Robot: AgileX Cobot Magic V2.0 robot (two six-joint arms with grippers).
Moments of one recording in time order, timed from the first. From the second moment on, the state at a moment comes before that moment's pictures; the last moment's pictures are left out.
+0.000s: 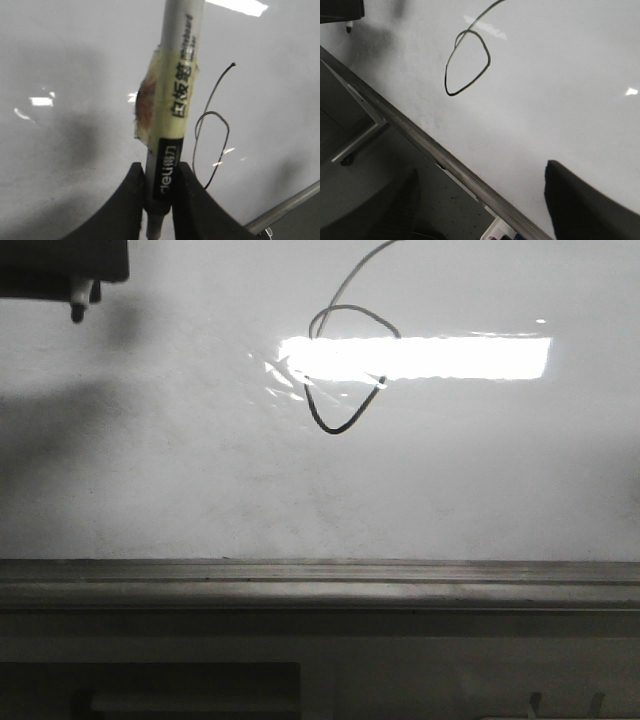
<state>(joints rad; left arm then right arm) -0.74 0.95 -0.57 -1.43 -0.02 0.91 0.11 0.69 -0.73 0.72 0.90 -0.78</state>
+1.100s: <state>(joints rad) -0.74 1.12 -0.63 -1.41 -0.07 0.91 0.11 0.68 -0.73 0.72 0.92 -0.77</state>
